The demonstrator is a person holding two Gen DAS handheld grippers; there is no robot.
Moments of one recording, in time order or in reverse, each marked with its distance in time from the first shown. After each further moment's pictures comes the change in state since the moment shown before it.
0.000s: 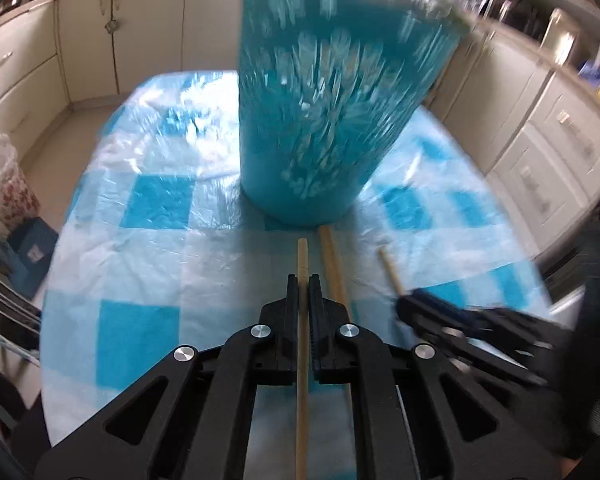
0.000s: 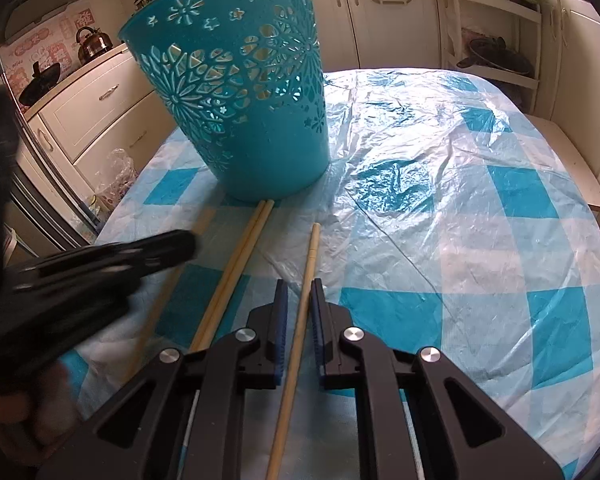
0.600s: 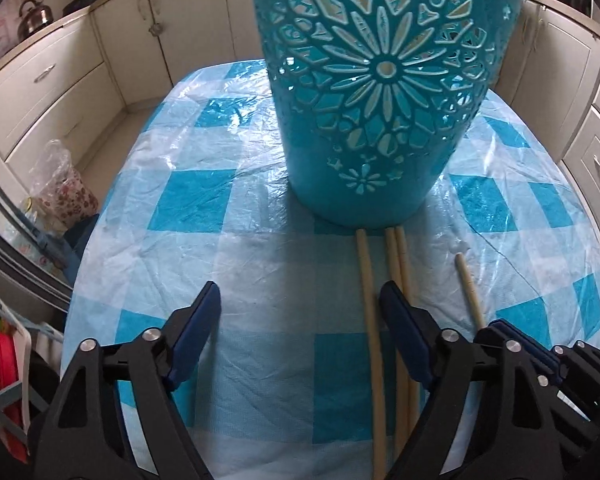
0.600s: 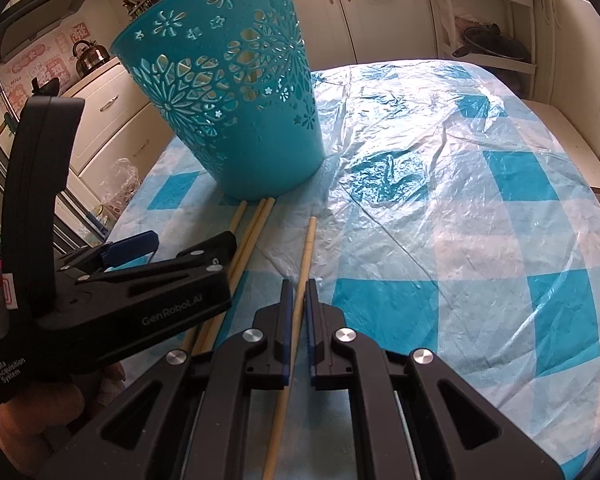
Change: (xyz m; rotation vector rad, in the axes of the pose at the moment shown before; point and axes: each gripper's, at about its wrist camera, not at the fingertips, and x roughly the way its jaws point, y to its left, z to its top) left arm 0.057 -0.010 0.011 0.025 0.072 0.327; right arm -0.003 -0.008 -0.003 0.039 -0.003 0.029
